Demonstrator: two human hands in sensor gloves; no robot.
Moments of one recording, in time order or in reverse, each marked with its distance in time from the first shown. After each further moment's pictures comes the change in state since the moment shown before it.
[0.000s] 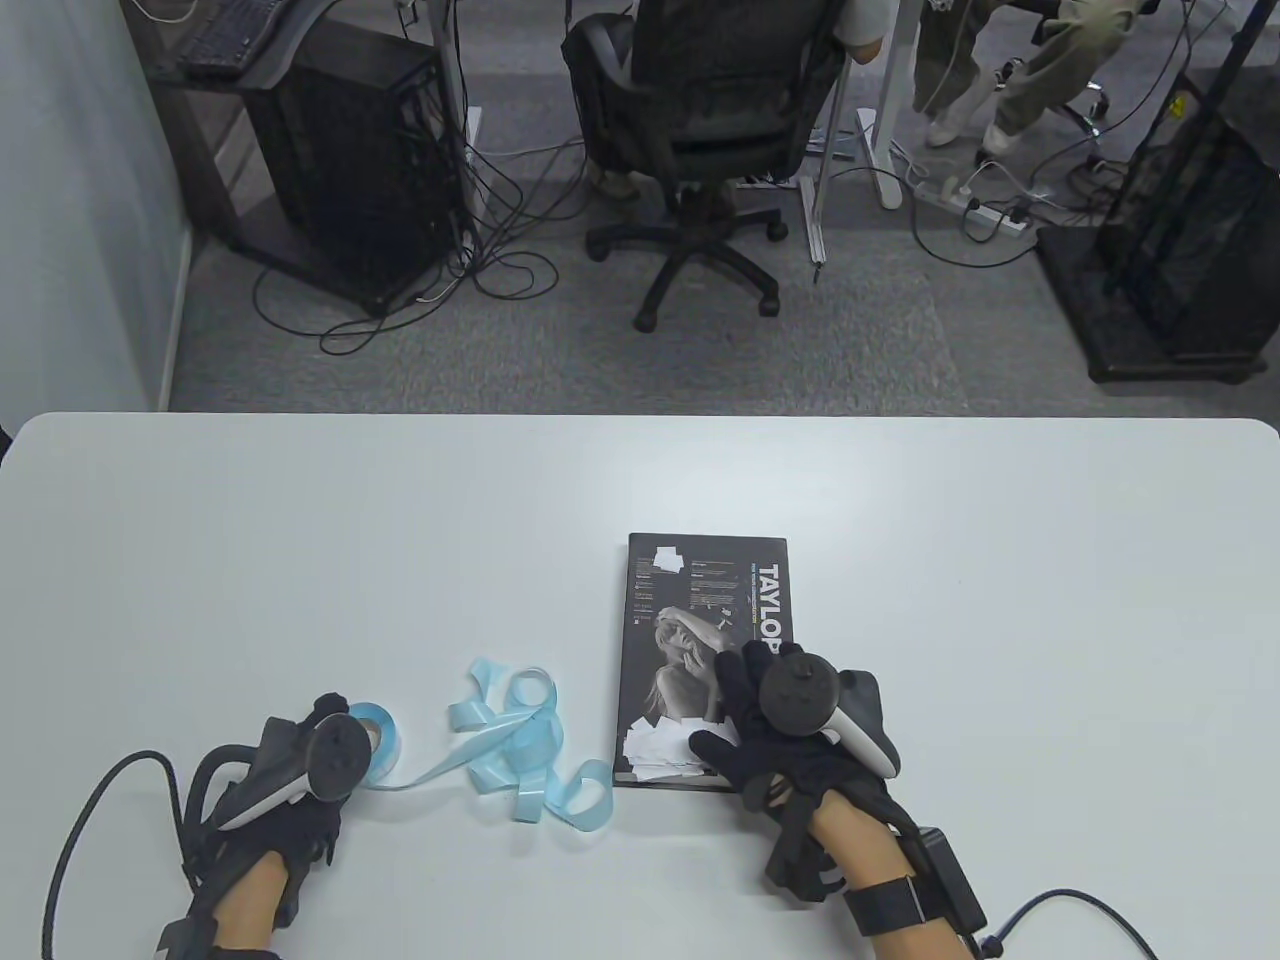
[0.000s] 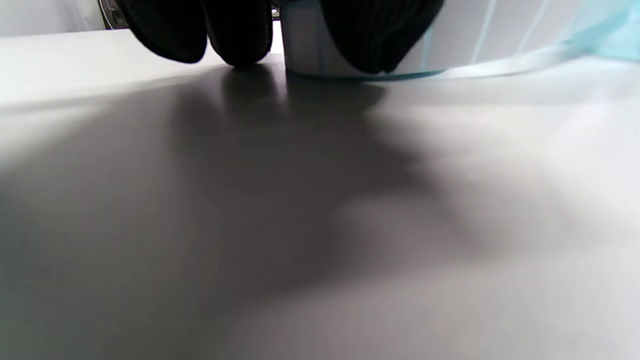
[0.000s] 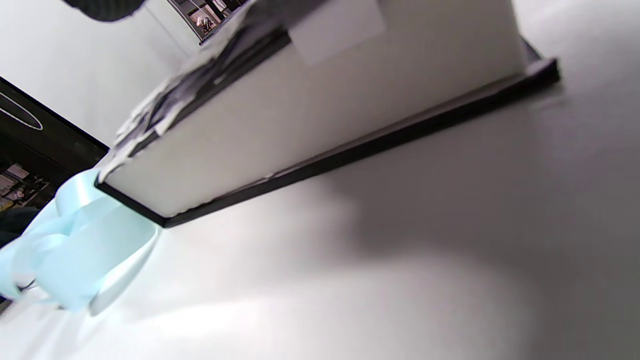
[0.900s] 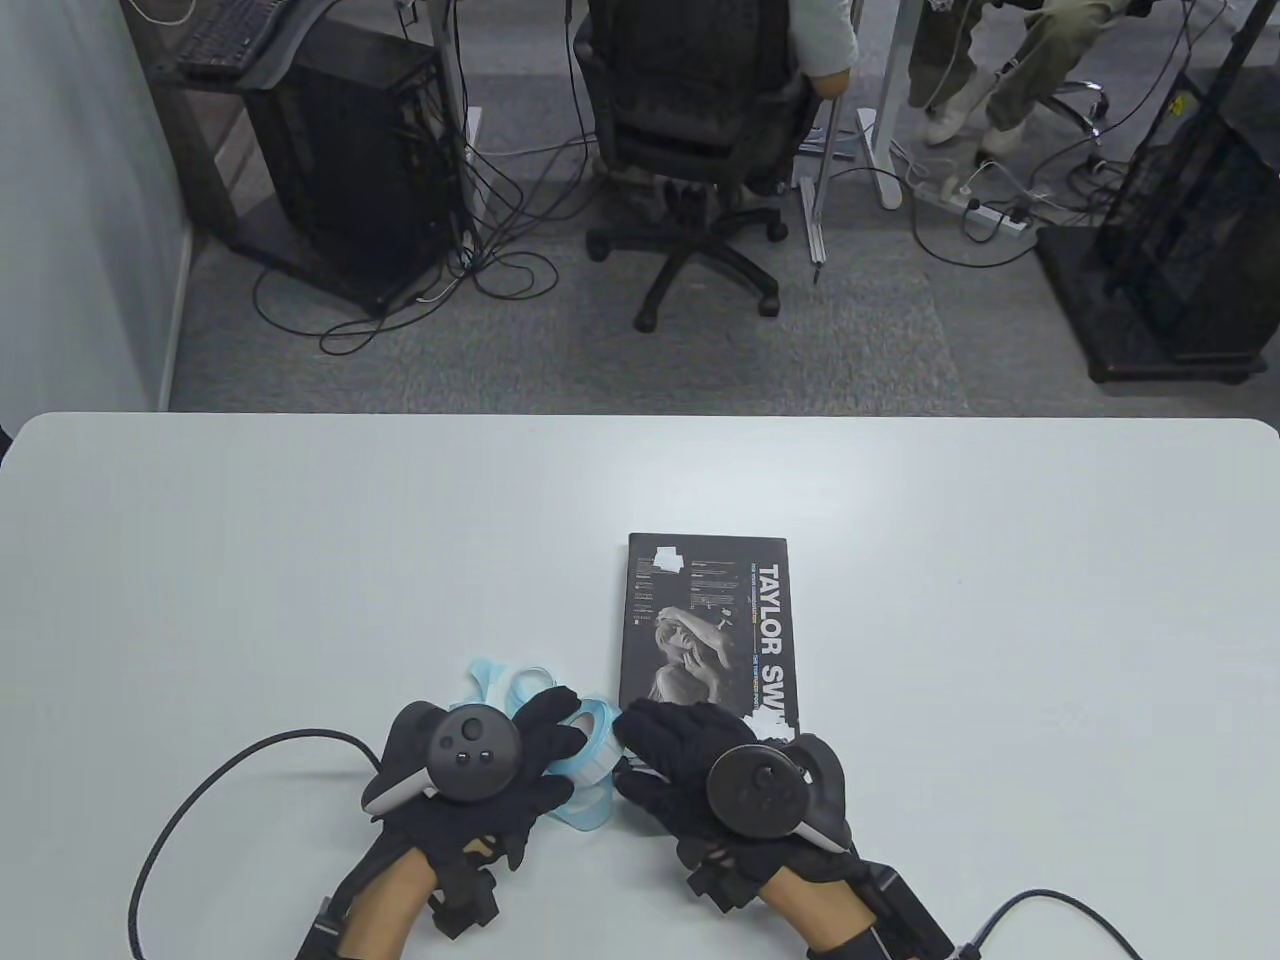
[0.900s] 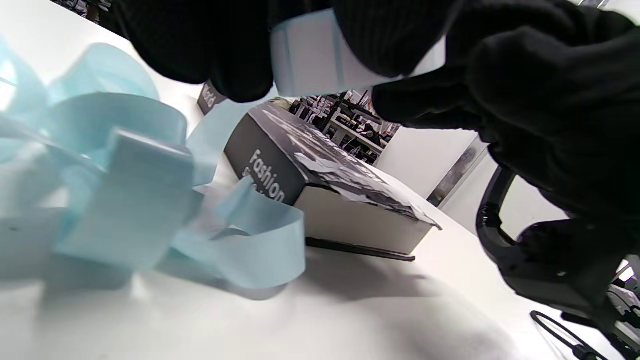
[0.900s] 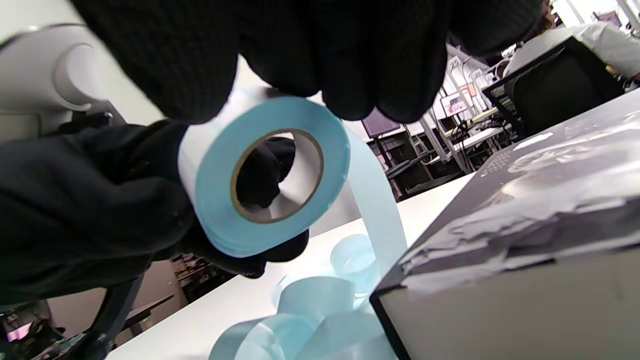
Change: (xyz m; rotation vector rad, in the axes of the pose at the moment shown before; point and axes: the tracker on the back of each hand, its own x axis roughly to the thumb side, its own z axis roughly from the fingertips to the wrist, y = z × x) left_hand 0.158 0.057 0.011 0.140 -0.558 0.445; right_hand 0.089 0.015 0.059 -0.514 -0.540 0.072
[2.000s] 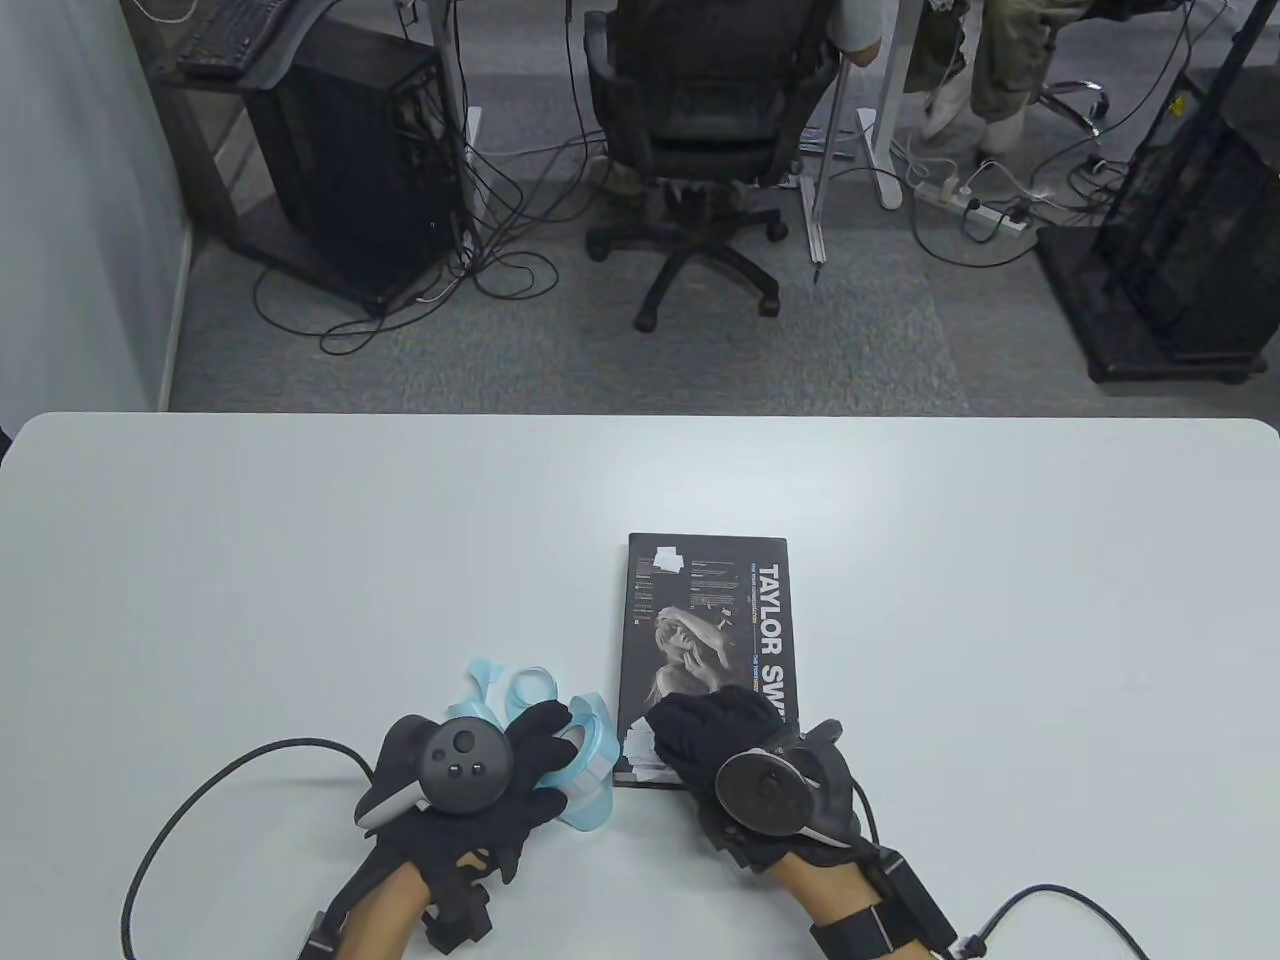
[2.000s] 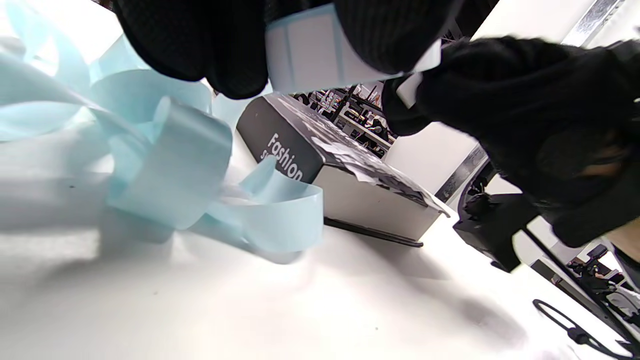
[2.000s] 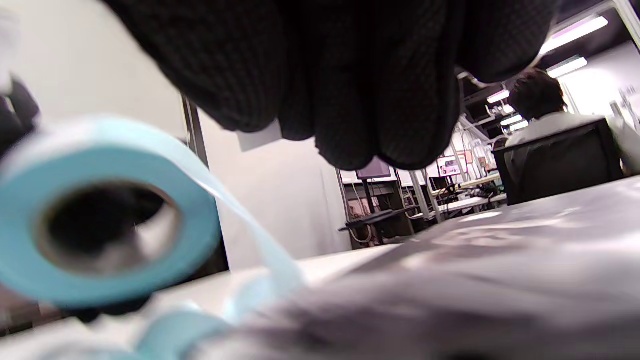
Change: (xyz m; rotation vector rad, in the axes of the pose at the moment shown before) left_hand -0.010 -0.004 0.012 -0.026 0.026 0.008; right_hand -0.027 0.002 -0.004 -0.085 -0.082 0.273
